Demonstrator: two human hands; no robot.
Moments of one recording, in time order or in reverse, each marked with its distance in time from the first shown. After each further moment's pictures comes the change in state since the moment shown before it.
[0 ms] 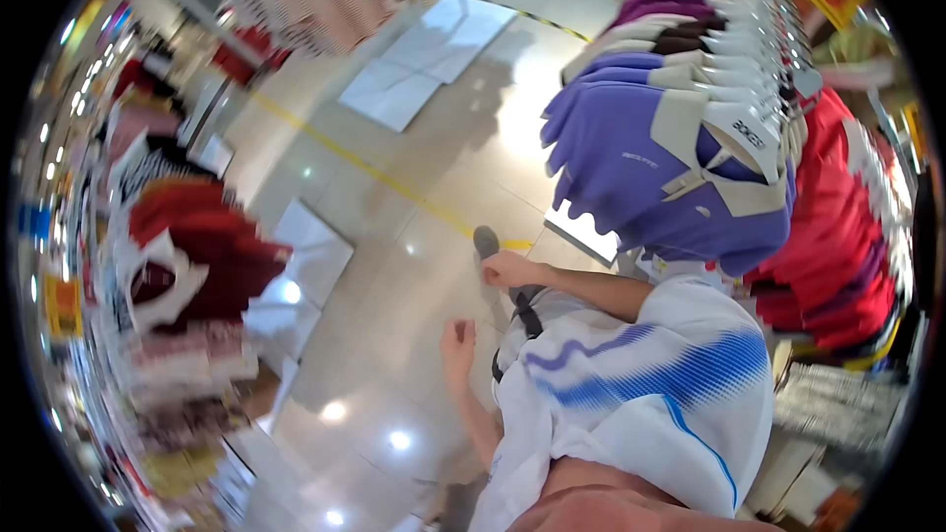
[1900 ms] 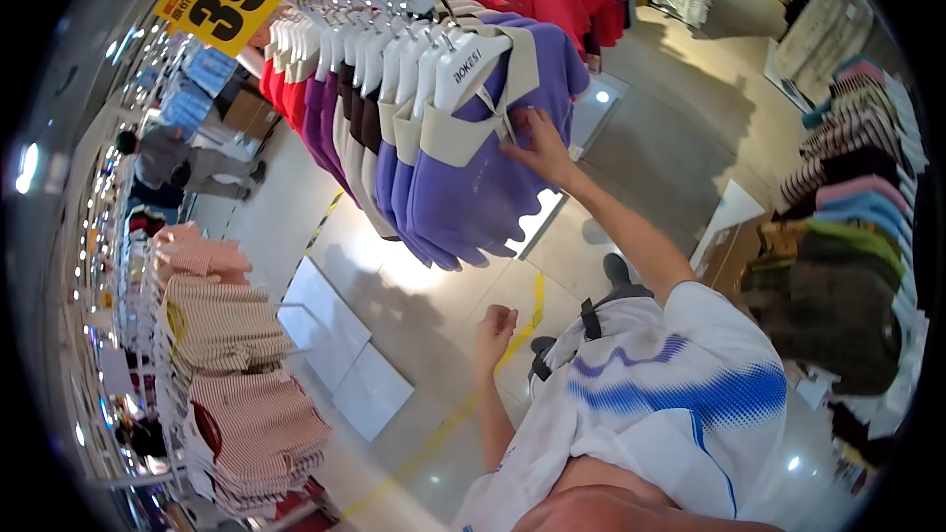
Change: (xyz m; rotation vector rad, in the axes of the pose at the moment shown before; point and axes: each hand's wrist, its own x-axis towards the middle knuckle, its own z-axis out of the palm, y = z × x) left_hand 0.319 0.182 0.083 0.428 -1.535 0.710; right_hand -0.175 -0.040 -0.169 -0.298 2.240 0.656
